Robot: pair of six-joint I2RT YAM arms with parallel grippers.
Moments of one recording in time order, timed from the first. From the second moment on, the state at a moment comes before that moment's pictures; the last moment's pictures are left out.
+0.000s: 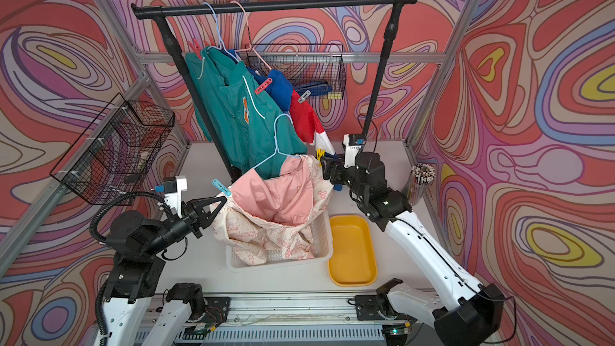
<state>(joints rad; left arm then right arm) -0.05 0.50 0.75 -0.23 0.83 -0.55 0.50 1.14 1.14 -0.20 0.01 0.25</state>
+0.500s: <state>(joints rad) -0.05 0.50 0.74 -0.25 0.83 -0.52 0.67 1.28 1.31 -0.10 -0.10 0.21</state>
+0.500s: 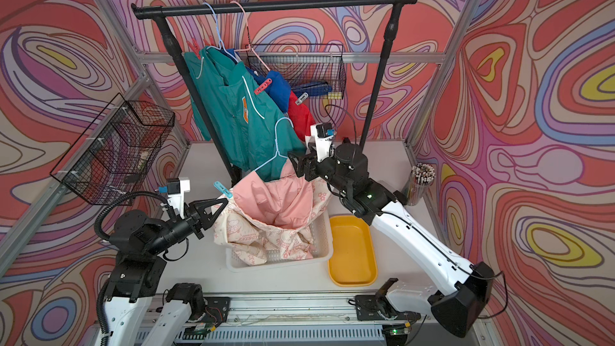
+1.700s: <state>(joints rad) -0.05 0.50 0.73 -0.28 0.81 -0.50 0.75 1.42 1.41 -0.05 -0.11 0.22</state>
